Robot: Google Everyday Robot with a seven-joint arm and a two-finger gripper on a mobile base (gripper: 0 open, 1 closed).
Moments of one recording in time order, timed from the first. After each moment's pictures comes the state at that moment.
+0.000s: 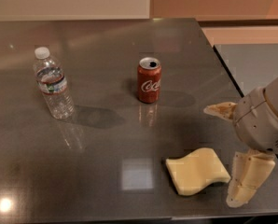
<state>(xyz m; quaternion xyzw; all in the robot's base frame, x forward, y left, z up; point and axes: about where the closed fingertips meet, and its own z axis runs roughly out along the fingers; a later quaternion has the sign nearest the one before) 0.347 -0.154 0.881 -0.69 0.69 0.10 0.17</state>
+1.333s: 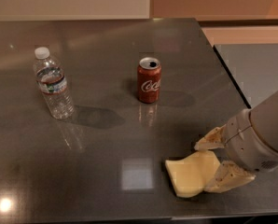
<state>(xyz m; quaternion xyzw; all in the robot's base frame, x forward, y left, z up) 0.337 -0.146 0.841 -0.72 0.67 0.09 0.17</state>
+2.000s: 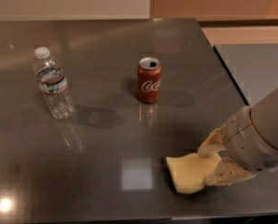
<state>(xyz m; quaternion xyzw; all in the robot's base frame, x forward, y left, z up) 0.335 -0.144 0.853 -0.72 0.67 0.07 0.16</state>
